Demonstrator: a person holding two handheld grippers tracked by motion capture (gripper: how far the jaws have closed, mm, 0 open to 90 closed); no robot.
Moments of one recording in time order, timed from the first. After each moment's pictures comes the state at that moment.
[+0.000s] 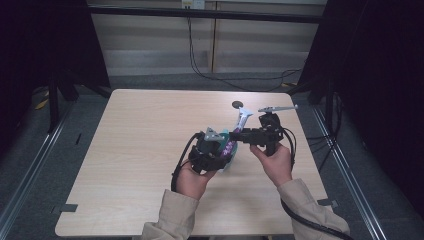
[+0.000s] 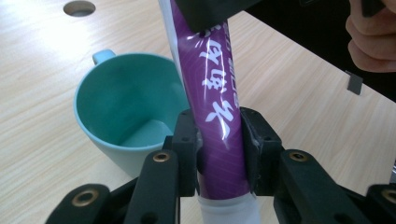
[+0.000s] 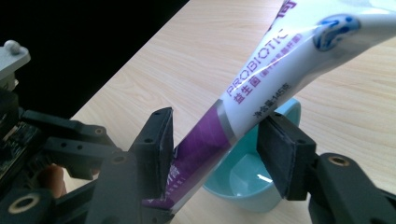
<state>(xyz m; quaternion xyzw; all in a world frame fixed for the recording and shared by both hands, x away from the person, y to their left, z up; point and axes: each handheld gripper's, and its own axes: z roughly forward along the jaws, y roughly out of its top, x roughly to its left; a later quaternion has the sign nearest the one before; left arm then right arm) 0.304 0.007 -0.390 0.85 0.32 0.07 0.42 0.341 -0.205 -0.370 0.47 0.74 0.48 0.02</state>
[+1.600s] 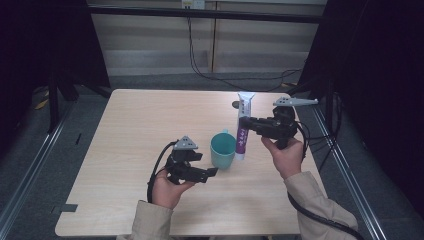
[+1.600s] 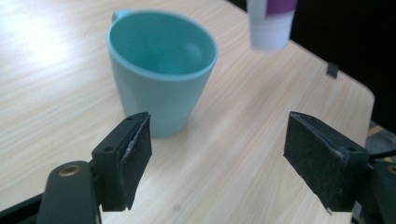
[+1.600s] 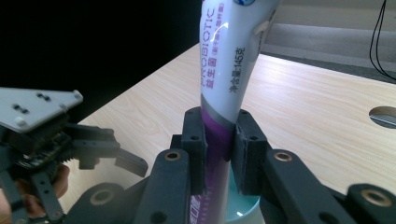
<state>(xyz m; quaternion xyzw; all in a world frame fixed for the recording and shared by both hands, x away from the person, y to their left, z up) 0.298 0.071 -0.418 0.83 0.31 0.02 0.45 0.328 -0.224 -0.332 0.40 0.74 0.53 0.10</state>
